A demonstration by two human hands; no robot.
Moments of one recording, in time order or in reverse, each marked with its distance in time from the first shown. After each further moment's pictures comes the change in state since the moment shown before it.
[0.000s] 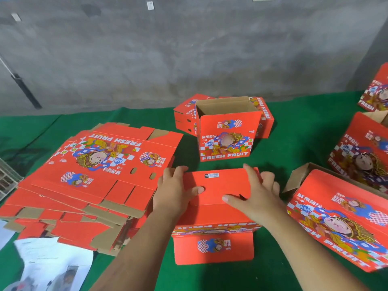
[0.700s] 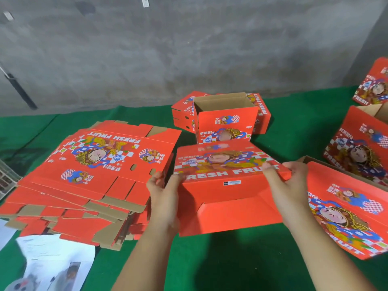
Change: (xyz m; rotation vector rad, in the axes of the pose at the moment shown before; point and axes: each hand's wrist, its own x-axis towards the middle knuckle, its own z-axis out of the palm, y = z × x) left_hand -0.042 0.011 -0.008 -1.237 0.072 -0.507; right_hand -0.019 0.017 -0.025 0.813 0.482 0.083
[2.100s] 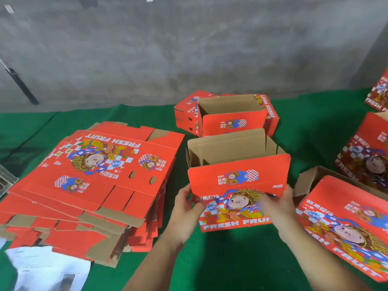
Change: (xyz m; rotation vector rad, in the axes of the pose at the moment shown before) left_hand 0.038 -0.044 0.006 0.333 -0.315 0.157; right_hand 0.034 0.080 0.036 -0.086 -0.169 0.264
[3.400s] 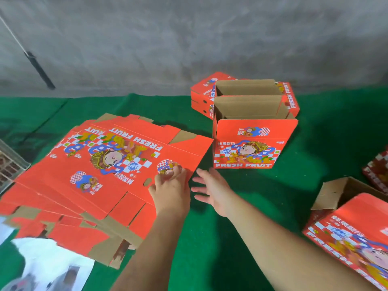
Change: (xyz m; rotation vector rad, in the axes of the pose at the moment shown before) left_hand 0.067 0.022 -0.038 1.344 0.350 0.028; right_hand -0.007 -0.078 0.178 0.278 -0.686 0.386
